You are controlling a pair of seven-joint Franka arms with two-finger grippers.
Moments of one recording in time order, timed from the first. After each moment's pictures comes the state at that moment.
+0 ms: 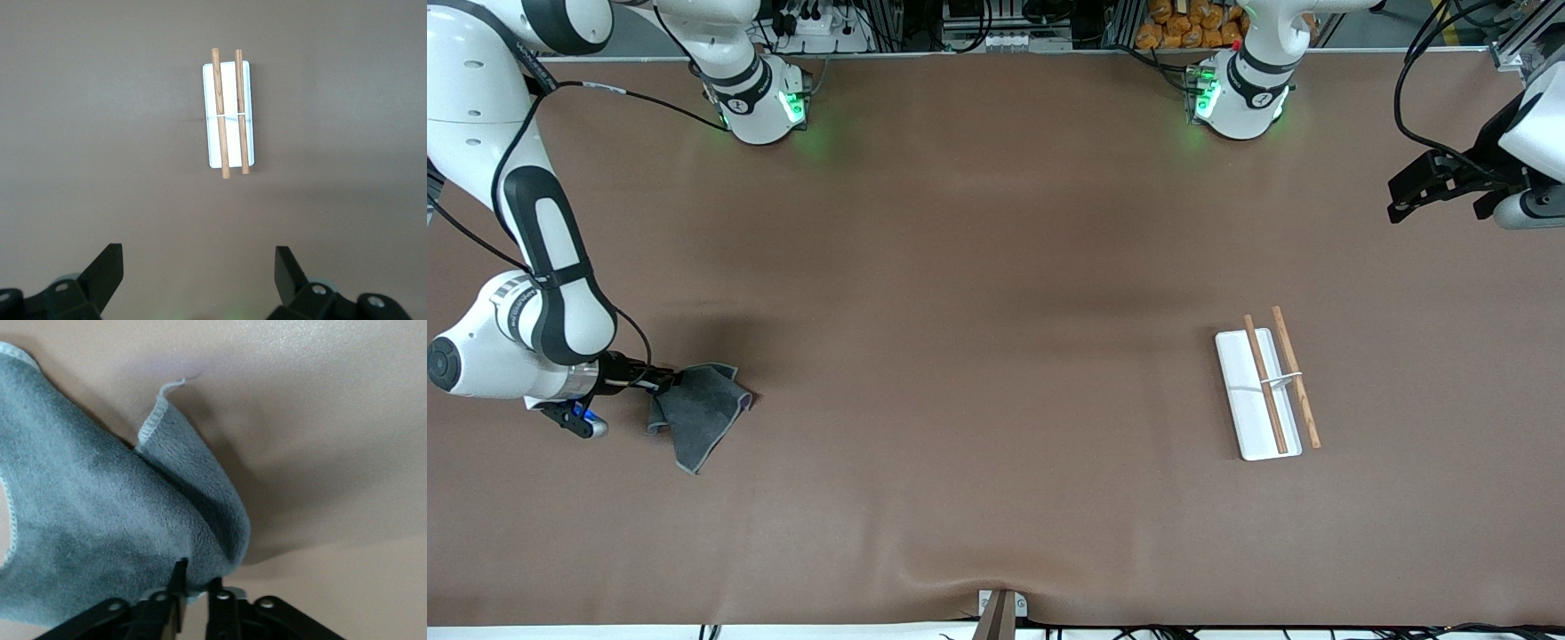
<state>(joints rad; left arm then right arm) -0.03 -0.03 -0.08 -1.54 0.03 1.51 -0.12 -0.20 0.67 -0.03 -1.71 0.26 2.12 0.05</state>
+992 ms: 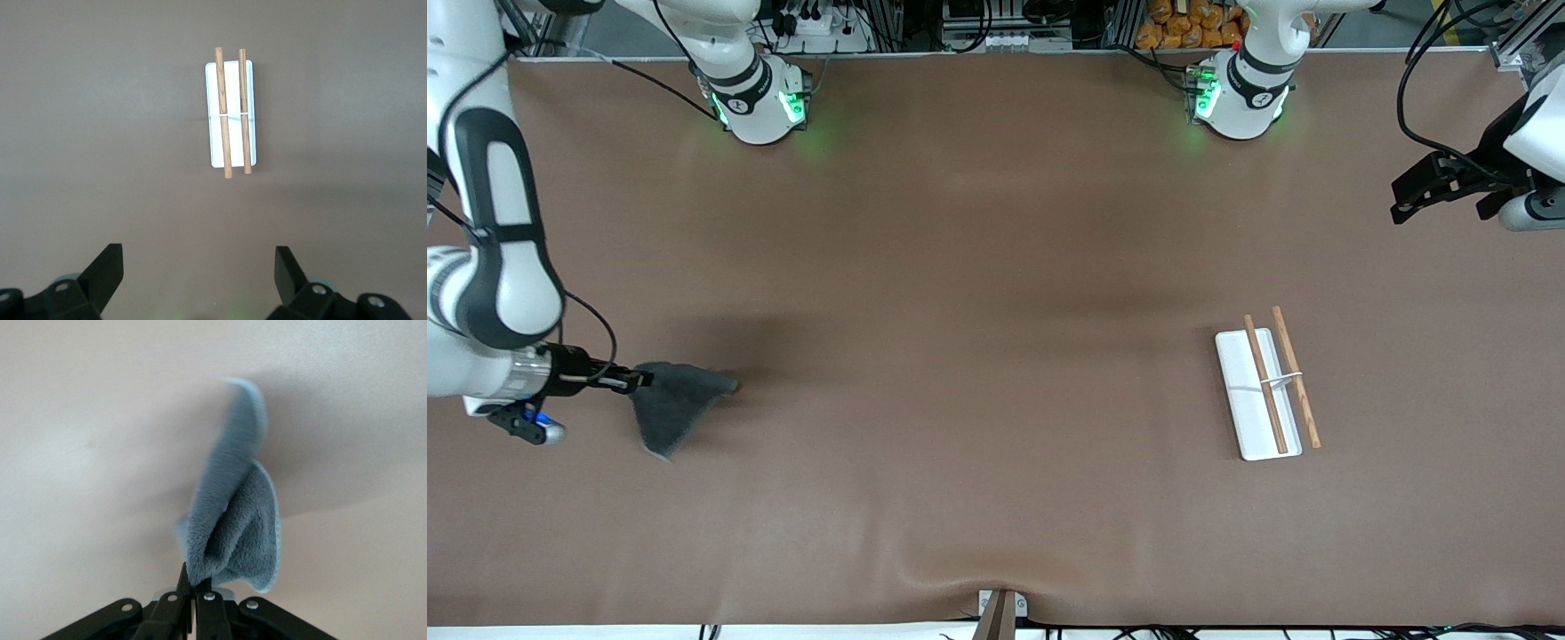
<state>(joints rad) -0.02 -0.03 -0.08 -1.54 0.03 1.51 -0.12 -0.17 0.51 -0.02 -1.59 0.26 1.88 0.05</state>
